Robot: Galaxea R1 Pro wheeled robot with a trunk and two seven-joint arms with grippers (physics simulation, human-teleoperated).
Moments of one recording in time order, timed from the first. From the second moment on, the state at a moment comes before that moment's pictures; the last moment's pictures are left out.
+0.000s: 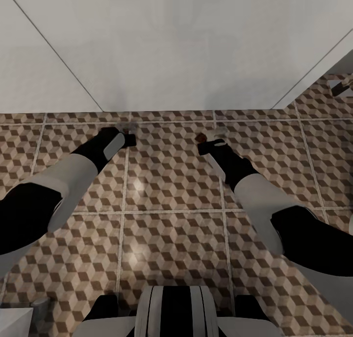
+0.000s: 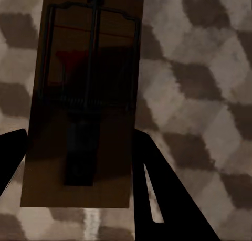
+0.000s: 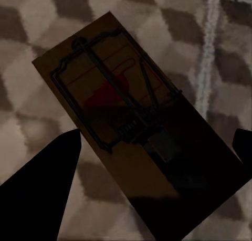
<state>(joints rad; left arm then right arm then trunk) -1.56 -0.01 -0.43 -0.32 0.58 0.49 0.29 -1.41 0.13 0.29 -0.43 -0.08 0.36 -0.17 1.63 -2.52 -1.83</state>
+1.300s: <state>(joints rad) -1.50 -0.01 -0.43 -0.20 0.58 0.28 0.07 -1.41 0.13 0.29 -0.36 -0.08 0.35 -0.17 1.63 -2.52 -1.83</state>
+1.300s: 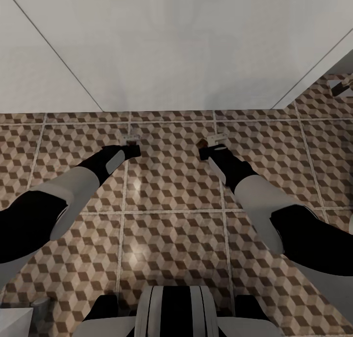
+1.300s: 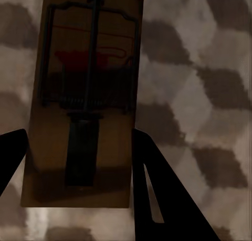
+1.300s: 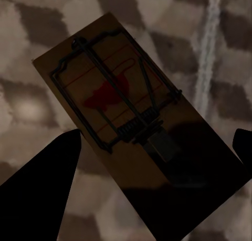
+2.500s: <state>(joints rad) -1.50 -0.02 -0.43 -0.23 0.59 0.29 0.07 -1.41 0.13 0.29 -0.36 -0.08 0.33 -0.17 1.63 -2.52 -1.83</state>
